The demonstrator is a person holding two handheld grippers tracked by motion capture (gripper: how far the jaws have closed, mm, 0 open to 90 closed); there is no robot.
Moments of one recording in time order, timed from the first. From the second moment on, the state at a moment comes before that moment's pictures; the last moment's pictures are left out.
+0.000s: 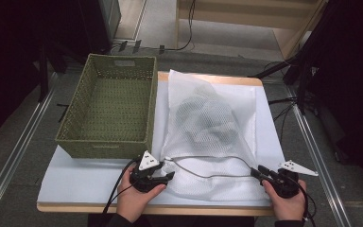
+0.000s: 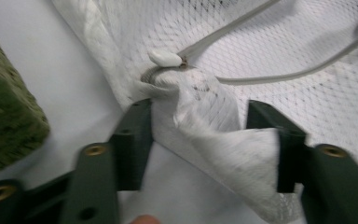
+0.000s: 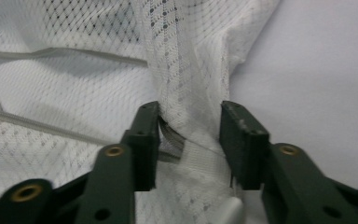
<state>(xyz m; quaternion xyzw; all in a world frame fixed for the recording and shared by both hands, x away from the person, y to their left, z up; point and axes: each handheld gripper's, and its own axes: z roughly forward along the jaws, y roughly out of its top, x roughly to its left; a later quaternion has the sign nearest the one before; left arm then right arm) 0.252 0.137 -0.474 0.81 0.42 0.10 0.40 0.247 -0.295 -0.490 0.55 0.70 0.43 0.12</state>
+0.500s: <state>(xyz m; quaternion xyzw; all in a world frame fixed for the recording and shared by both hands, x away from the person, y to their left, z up) 0.245 0.144 -0.476 0.81 0.41 0.07 0.42 0.247 -0.325 -0.481 0.58 0.66 0.44 0.19</state>
